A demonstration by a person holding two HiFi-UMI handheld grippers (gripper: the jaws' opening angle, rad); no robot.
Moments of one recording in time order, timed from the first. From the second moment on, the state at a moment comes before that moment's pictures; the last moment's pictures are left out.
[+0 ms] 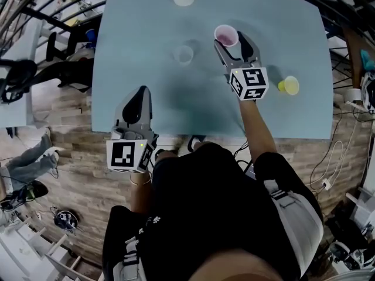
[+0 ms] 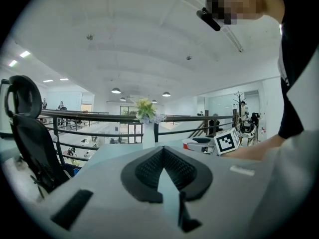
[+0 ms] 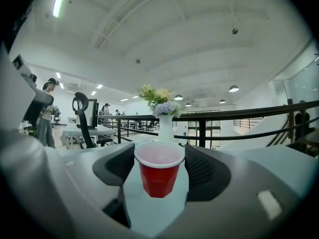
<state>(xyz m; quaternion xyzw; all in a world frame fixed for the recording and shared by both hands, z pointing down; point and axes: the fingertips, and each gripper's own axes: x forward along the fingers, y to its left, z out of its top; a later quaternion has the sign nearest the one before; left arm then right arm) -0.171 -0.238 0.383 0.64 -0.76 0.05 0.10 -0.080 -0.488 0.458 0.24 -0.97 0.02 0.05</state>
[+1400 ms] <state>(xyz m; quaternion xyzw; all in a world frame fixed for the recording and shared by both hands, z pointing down) -0.193 -0.167 0.394 0.58 -0.80 0.06 0.12 -0.180 -0.389 0.508 0.10 -0.99 0.02 0.10</state>
